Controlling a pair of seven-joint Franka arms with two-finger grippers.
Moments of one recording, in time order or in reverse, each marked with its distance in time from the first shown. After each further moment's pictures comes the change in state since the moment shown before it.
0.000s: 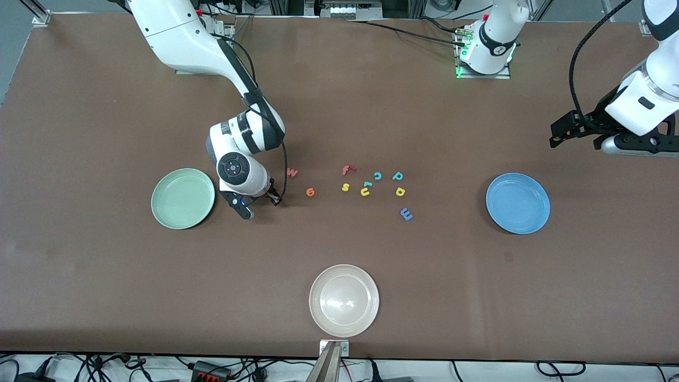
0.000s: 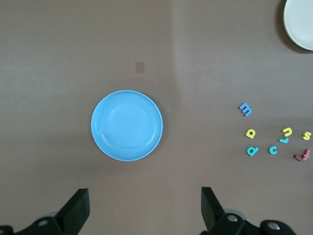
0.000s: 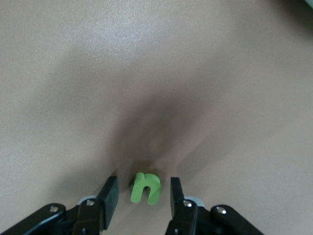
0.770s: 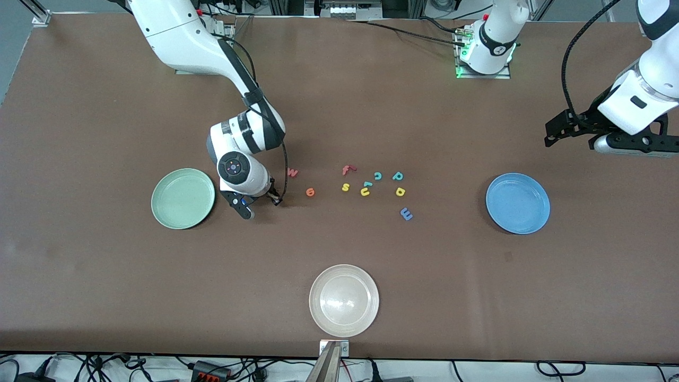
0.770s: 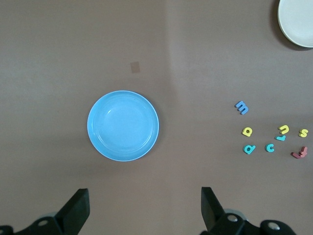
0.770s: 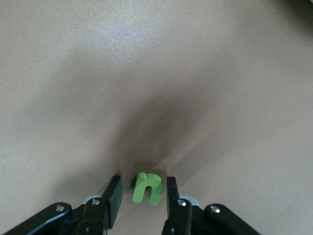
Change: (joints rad) left arm -0.014 0.000 -0.004 0.000 -0.001 0.000 0.000; right arm 0.002 0.000 0.000 -0.004 0.000 0.012 0.000
